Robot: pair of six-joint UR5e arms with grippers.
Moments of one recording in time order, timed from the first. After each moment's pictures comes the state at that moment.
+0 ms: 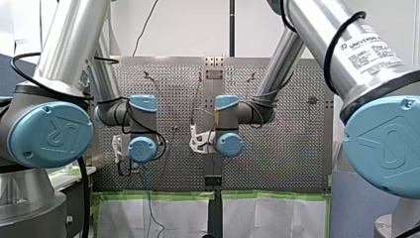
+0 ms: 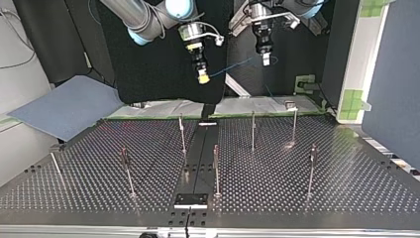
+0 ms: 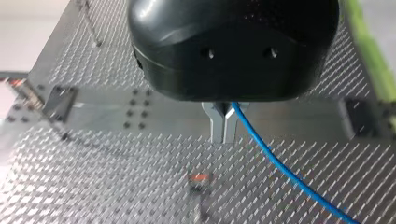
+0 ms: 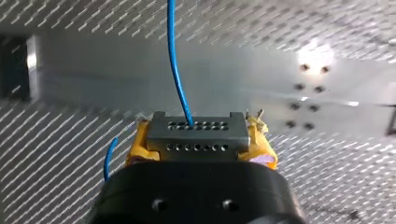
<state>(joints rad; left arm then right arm) -0.46 -1.84 -2.49 -1.91 -2.21 -1.61 2.46 -1.01 1.90 -0.87 1.84 1.50</state>
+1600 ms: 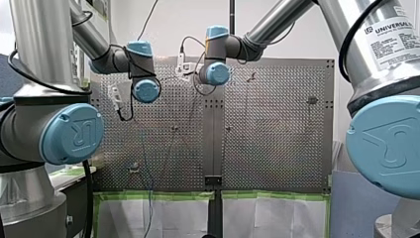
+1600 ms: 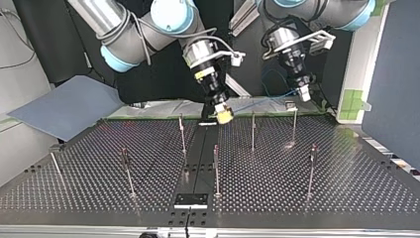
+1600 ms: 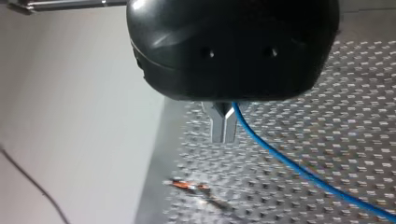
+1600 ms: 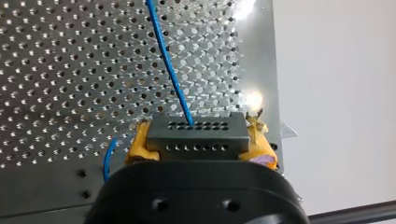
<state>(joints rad) -0.27 -1.43 -2.23 -2.32 -2.22 -1.68 2.47 -1.20 1.48 -0.46 1.67 1.62</state>
